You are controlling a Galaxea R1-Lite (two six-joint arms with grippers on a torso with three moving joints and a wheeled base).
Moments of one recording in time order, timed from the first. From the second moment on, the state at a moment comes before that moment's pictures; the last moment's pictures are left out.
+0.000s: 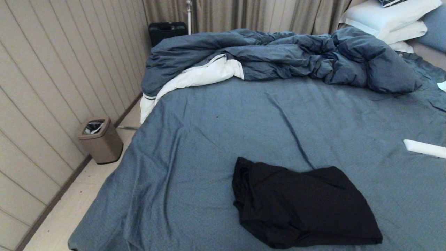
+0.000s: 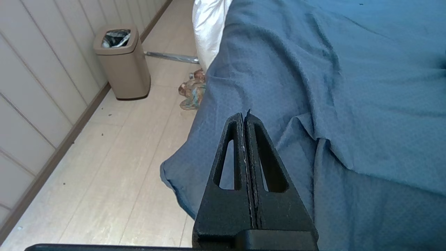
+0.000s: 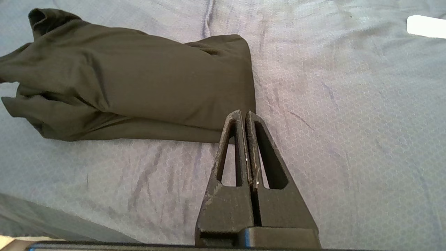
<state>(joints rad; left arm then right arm) 0.00 0.00 -0.04 0.06 0.02 -0.02 0.00 0.01 0.00 -0.01 0.01 0.01</state>
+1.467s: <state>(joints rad) 0.00 0.00 -0.04 0.06 0.02 -0.02 0.06 0.65 -0.58 0.06 0.06 -0.01</state>
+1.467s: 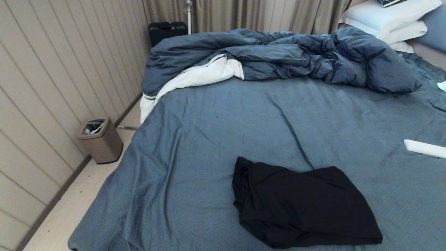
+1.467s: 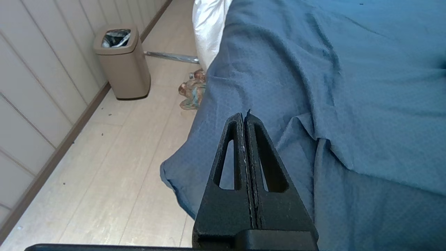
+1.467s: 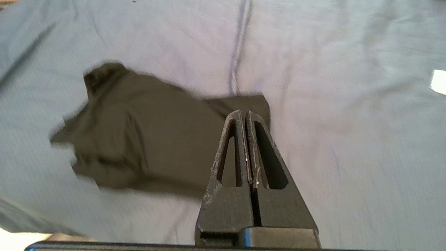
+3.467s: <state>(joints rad) 0.00 0.00 -0.04 0.07 0.02 -0.02 0.76 1.99 -1.50 0.62 -0.20 0.09</state>
